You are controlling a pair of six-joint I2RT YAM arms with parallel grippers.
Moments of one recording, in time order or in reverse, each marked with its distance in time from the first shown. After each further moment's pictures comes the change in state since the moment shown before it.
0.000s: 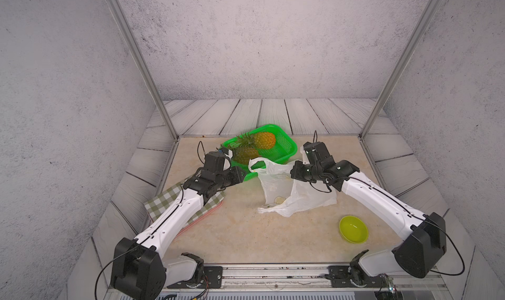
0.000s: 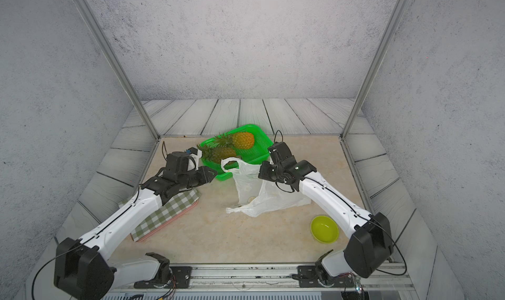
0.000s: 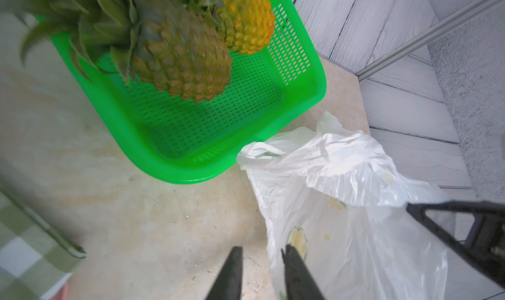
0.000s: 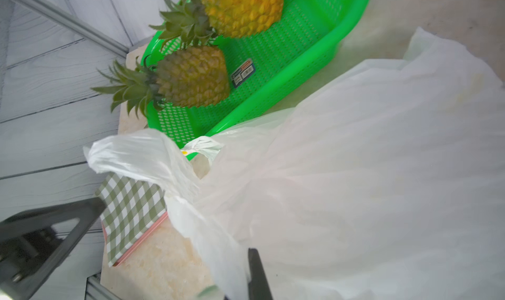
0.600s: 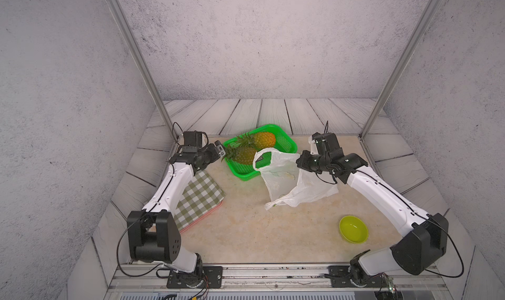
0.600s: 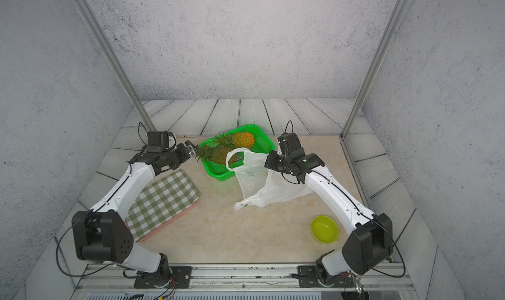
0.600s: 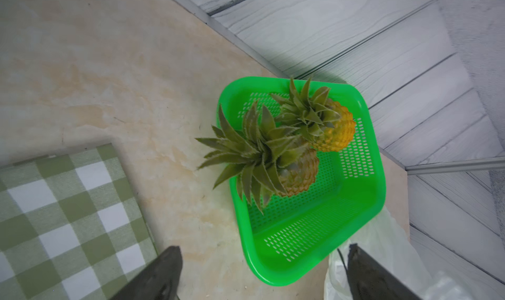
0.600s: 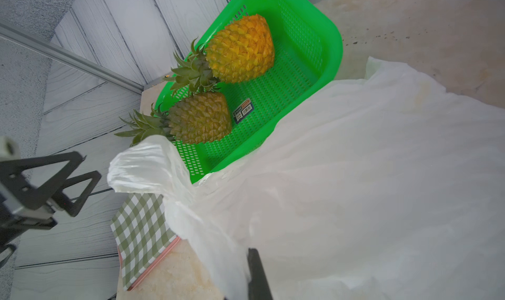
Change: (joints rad) left arm 0.332 0.378 0.365 -0.122 0.012 -0.010; right arm -0.090 0.006 0.076 0.008 -0.051 -0.011
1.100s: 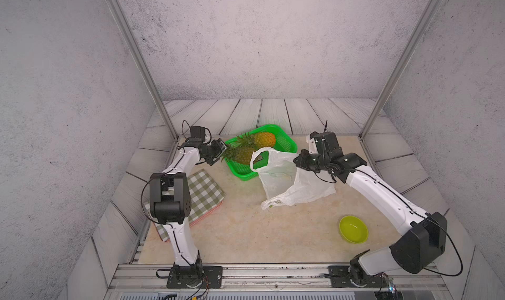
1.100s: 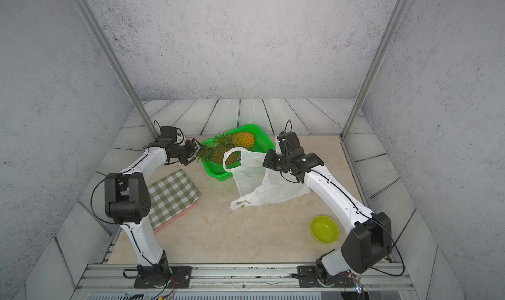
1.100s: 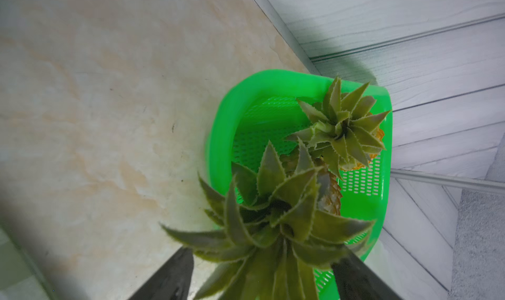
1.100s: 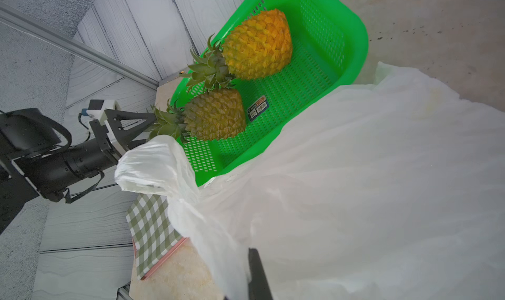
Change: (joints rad) left arm 0.044 0.383 0.240 0.024 0.214 -0.106; right arm -0.001 0.016 0.003 0.032 -0.054 0.003
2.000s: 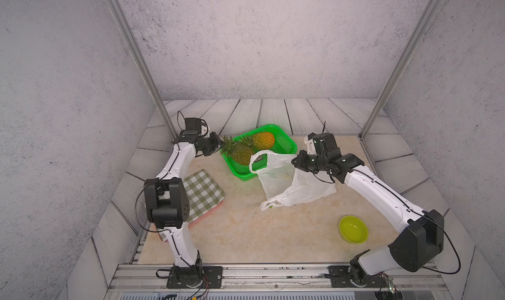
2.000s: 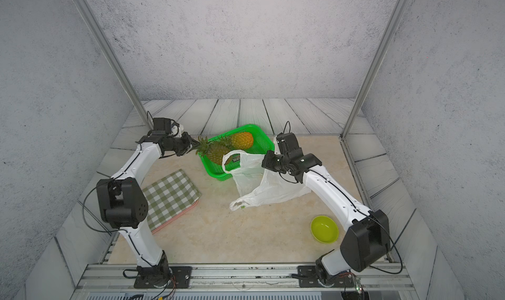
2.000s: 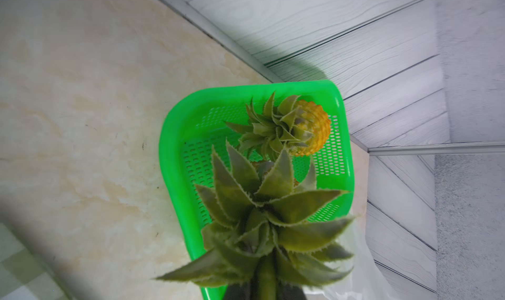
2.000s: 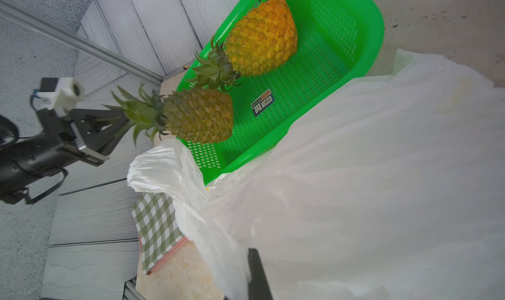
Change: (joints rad) left arm 0.003 -0.161 0.059 -0.097 0.051 0.114; right arm 0.000 0.011 -0.018 0.029 -0.034 0.010
